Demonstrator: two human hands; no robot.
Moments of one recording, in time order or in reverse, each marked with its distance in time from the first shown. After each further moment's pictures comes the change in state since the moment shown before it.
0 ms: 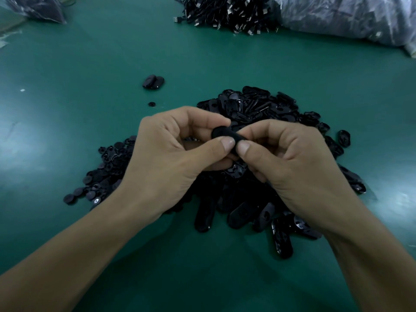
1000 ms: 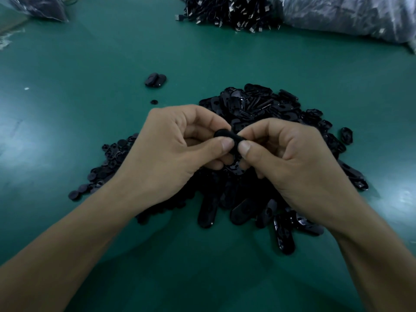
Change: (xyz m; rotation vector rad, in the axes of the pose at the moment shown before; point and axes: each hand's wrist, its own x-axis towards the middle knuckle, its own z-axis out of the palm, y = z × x) left_hand 0.007 0.000 -0.016 0.187 -0.152 -0.028; right_hand -0.001 0.006 -0.004 -0.177 -0.020 -0.027
